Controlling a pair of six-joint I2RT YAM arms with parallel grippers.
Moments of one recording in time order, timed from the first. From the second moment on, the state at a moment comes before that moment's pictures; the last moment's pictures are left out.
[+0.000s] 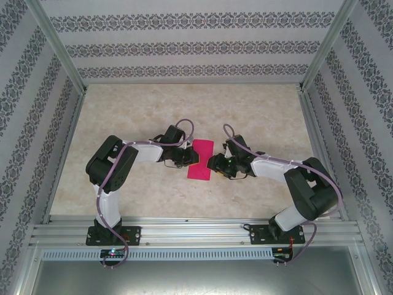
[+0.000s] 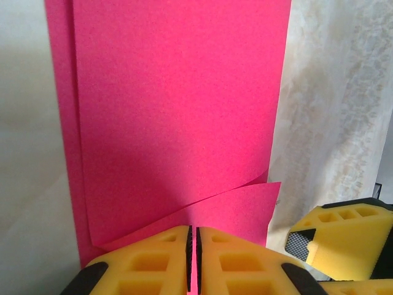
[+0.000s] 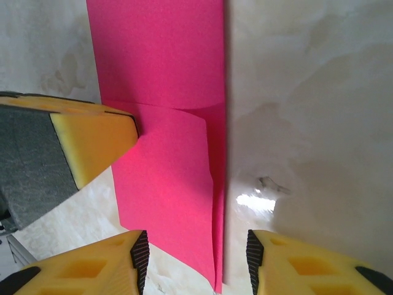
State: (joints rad) left arm -0.52 1.95 1.03 -0.04 0.59 -0.71; right arm 0.50 1.55 0.68 -0.10 -0.44 0.88
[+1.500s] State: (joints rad) left arm -0.52 1.71 0.96 -0.06 0.45 -0.75; right arm 0.49 1.71 0.68 0.18 -0.53 0.98
